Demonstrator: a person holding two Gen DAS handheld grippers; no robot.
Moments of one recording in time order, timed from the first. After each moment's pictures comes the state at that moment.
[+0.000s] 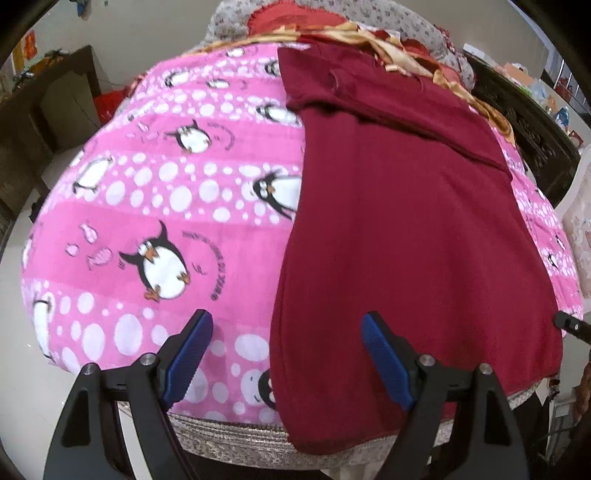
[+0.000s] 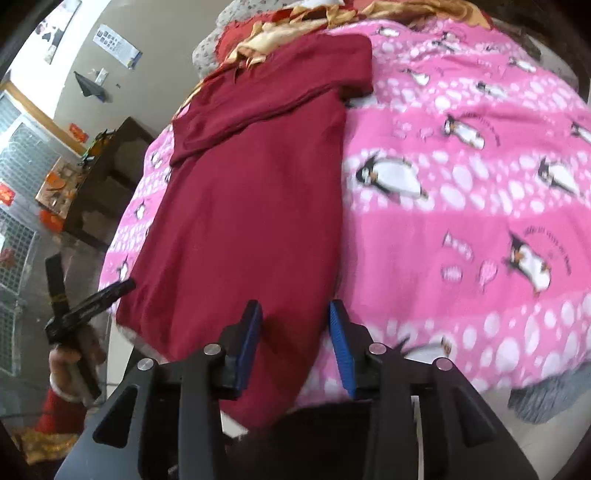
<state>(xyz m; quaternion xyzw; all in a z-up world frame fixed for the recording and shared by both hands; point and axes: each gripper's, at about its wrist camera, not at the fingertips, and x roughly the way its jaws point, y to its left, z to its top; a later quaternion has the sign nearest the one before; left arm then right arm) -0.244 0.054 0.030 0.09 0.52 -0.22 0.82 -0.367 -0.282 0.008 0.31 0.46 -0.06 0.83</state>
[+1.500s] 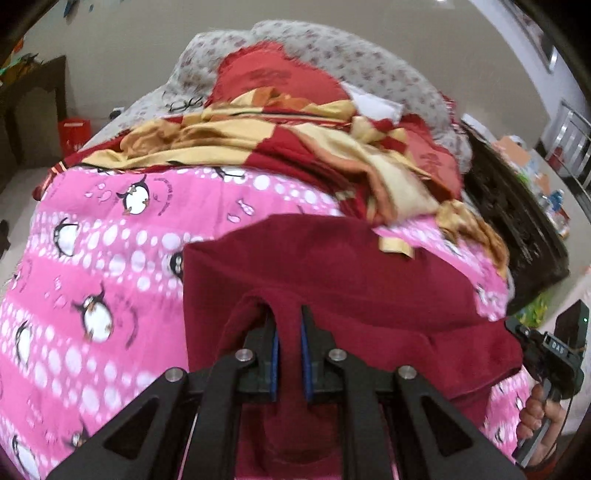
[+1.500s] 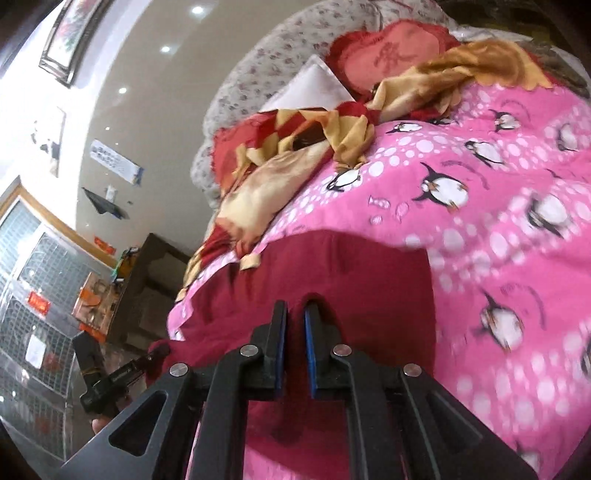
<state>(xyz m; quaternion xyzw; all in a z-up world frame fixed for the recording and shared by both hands) 0.015 -0.112 0.106 -0.01 0.47 -0.26 0.84 -0.145 -0.481 0.057 0.42 0.29 -0.07 0.85</state>
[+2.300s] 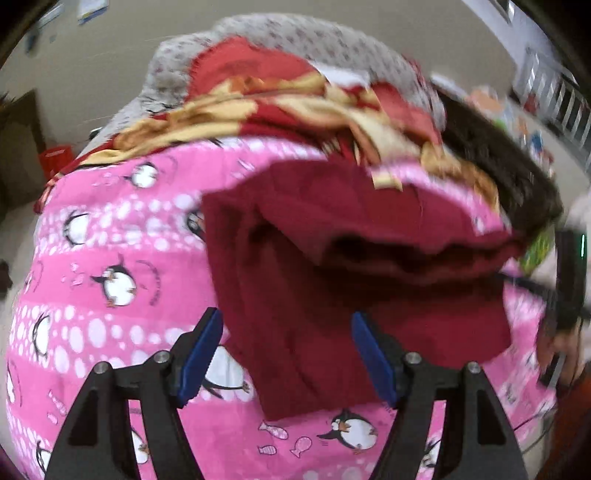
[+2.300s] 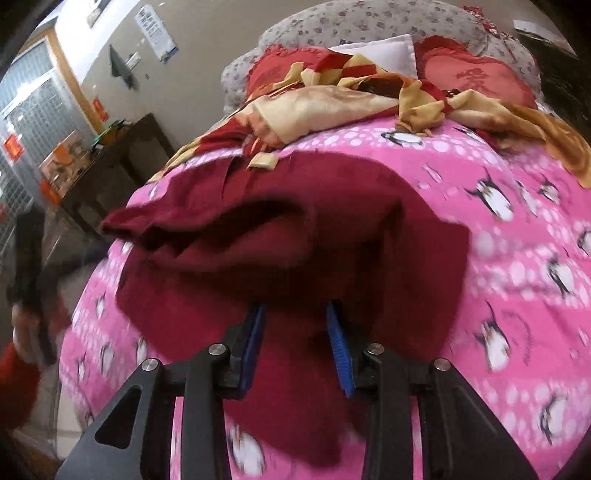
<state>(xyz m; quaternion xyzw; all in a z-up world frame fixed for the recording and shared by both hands) -0.038 -0.083 0.084 0.08 0.45 -0.32 0.83 -0.119 -0.419 0.043 0.20 0.41 -0.04 0.89</state>
